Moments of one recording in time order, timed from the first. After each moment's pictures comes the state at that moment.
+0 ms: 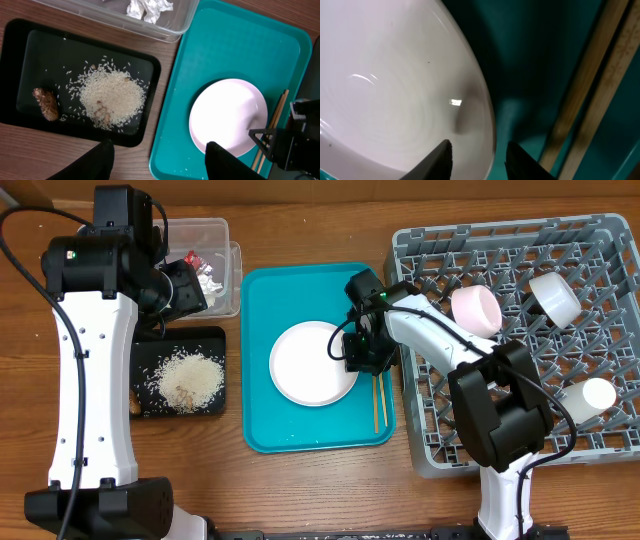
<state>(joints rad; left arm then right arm) 0.02 1.70 1.93 -1.46 0.04 -0.34 0.48 2.12 1.54 -0.95 -0.26 0.38</state>
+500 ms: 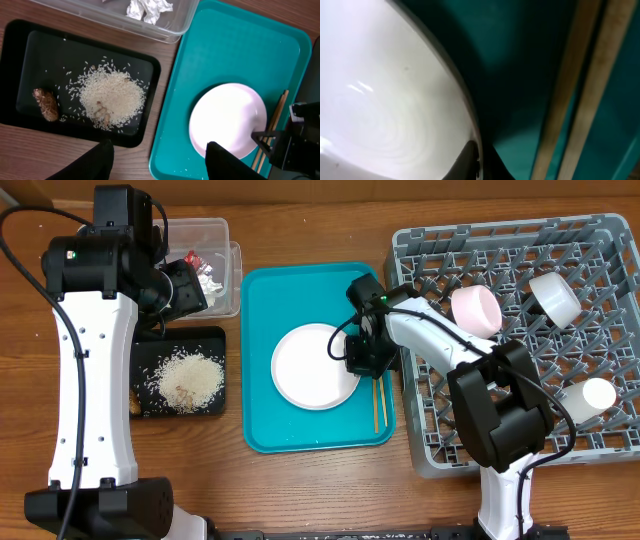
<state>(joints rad) 0.02 1.70 1.93 -1.46 0.04 -0.34 0.48 2.12 1.51 -0.95 -0.25 0.47</state>
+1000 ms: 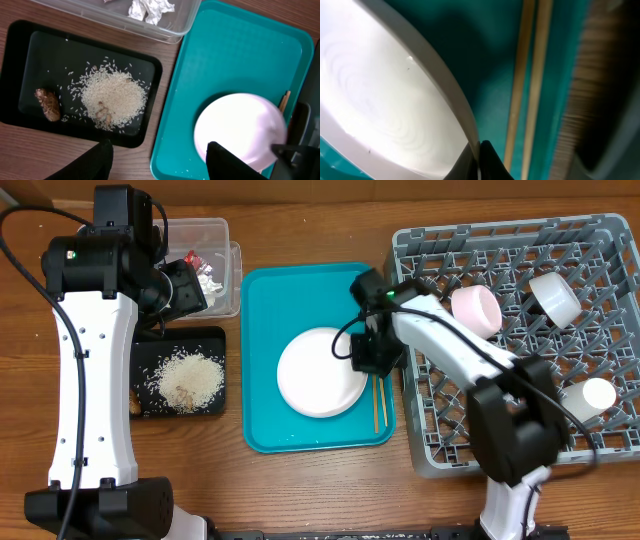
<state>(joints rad) 0.02 1.70 1.93 -1.46 0.03 -0.34 0.48 1.99 1.53 -1.05 -0.17 0.46</state>
